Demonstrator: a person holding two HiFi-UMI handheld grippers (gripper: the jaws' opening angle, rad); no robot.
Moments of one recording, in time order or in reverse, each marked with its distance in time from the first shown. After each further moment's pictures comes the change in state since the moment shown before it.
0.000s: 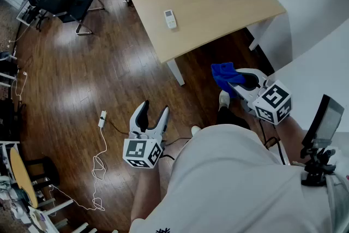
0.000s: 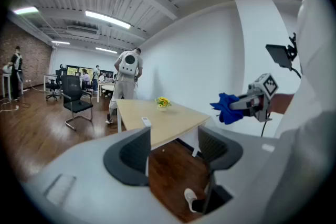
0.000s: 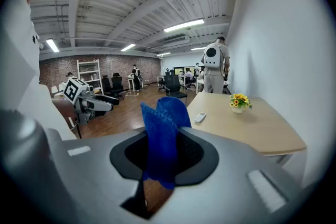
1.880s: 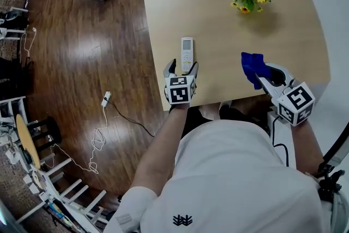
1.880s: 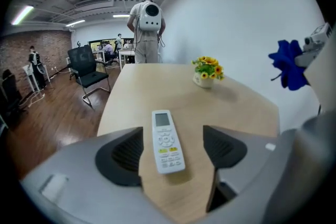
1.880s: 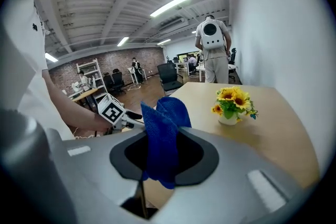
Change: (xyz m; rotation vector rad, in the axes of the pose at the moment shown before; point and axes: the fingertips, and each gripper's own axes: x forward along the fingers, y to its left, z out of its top) left arm 0.450 0.170 -0.041 -0.152 0.439 0.338; right arm 0.204 -0.342 0.063 0.062 0.139 0.144
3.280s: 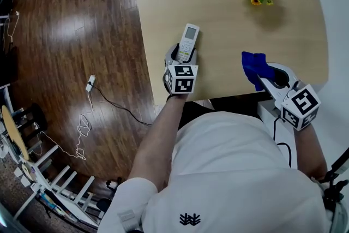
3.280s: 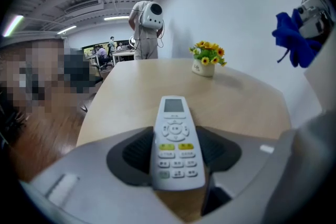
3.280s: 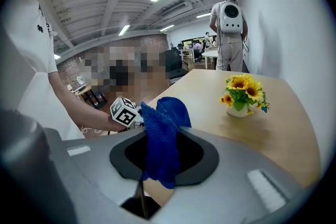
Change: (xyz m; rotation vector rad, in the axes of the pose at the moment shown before) left arm 0.067 0.004 -0.028 0.120 -0.003 0.004; right arm 0.029 -0.003 -0.013 -0.002 0.147 0.066
